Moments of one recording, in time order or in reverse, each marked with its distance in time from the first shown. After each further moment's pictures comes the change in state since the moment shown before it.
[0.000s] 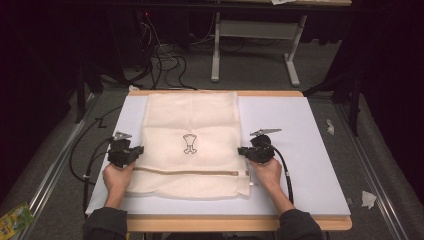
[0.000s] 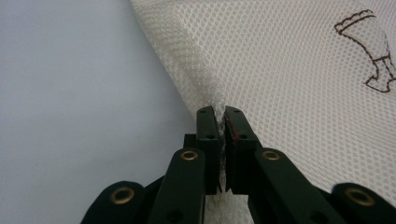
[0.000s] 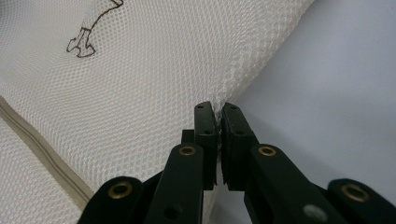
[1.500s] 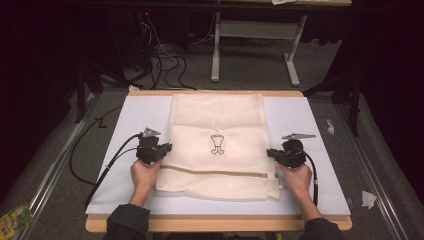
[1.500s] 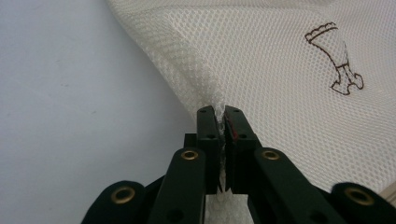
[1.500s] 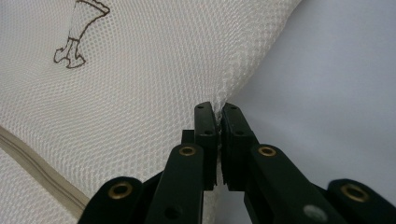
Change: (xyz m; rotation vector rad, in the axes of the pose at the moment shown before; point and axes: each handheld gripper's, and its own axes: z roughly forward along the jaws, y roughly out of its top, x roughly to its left) left arm -0.076 0.025 0.028 -0.023 -0.141 0.056; right arm -0.057 -0.034 -0.060 -0.044 -0.114 0.050
